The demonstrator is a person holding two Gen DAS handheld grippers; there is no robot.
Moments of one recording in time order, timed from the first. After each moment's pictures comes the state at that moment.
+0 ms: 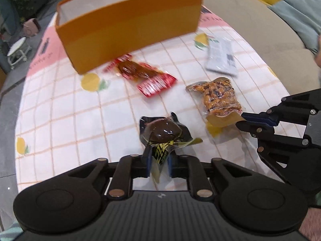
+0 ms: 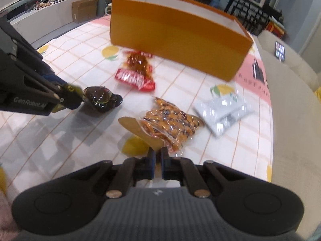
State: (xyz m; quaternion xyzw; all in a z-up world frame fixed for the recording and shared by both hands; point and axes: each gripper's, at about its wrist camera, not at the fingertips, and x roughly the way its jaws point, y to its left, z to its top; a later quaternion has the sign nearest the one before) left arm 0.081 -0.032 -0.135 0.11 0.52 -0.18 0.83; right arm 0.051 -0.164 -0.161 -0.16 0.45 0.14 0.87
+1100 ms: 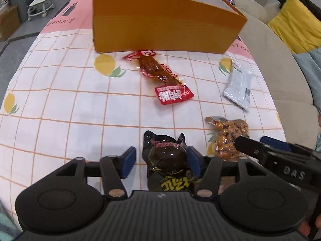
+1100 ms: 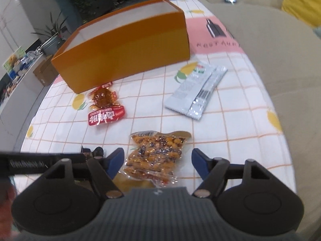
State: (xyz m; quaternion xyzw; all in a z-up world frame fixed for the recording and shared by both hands) left arm 0.104 -0.010 -0.154 -0.05 0.53 -0.12 0.84; right arm 0.083 -0.211 -0.156 0.12 0.47 0.05 0.87
